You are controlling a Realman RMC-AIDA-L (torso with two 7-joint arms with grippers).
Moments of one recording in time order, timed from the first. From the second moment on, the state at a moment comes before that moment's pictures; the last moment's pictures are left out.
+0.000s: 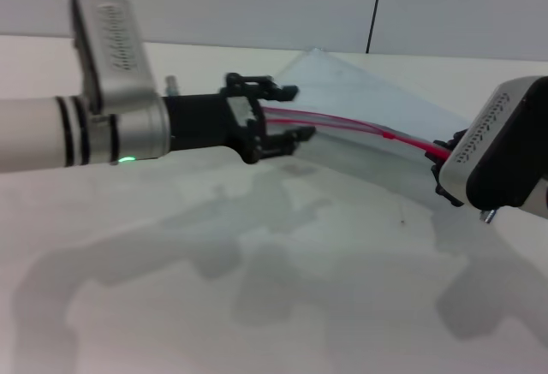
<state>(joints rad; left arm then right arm) -0.67 -2.00 1.21 0.49 -1.69 -1.18 2.23 0.22 2.03 -1.89 -1.53 -2.80 -0.71 2.45</state>
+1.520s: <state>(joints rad) -0.68 -2.03 1.53 0.81 -1.52 -0.95 2.14 0.22 2.02 -1.94 -1.63 -2.77 -0.76 2.46</state>
